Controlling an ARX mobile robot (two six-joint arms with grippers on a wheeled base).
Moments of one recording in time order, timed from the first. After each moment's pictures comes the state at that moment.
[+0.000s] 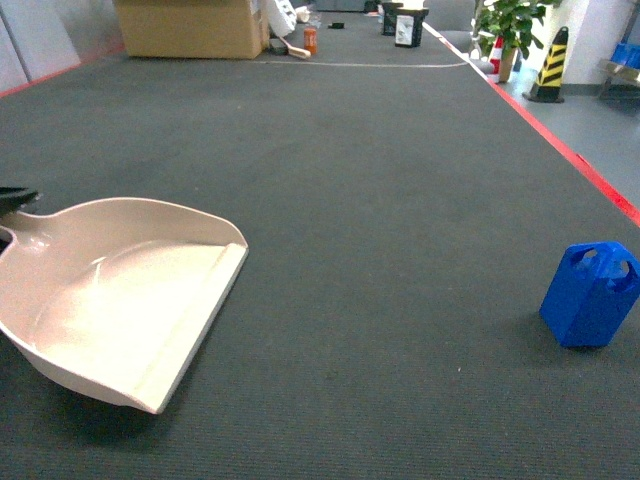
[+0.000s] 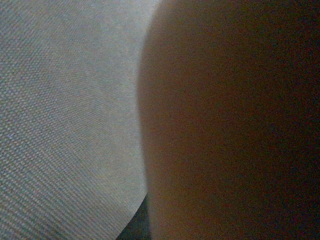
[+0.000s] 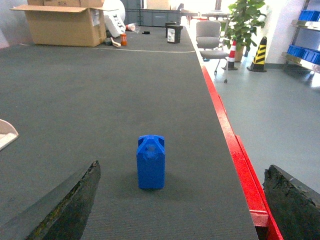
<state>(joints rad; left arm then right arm) 0.25 2.17 0.84 1.21 0.36 -1.17 0.00 0.00 0.01 0.00 0.00 0.00</state>
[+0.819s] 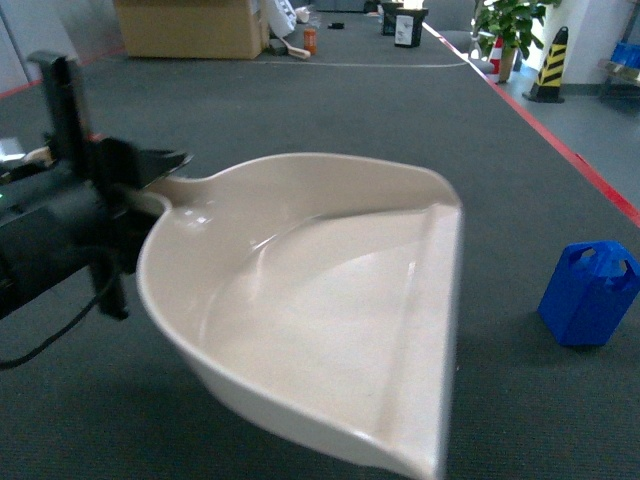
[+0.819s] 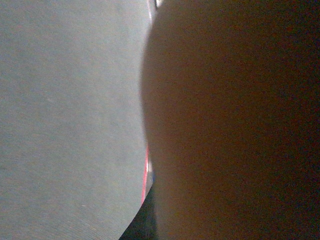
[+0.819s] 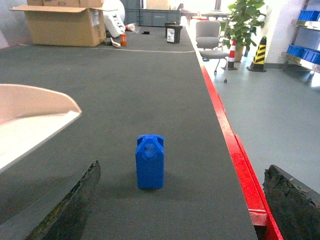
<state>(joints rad) -0.23 1.89 0.60 1.28 0.10 -1.46 0.00 0.00 0.01 0.00 0.00 0.00</state>
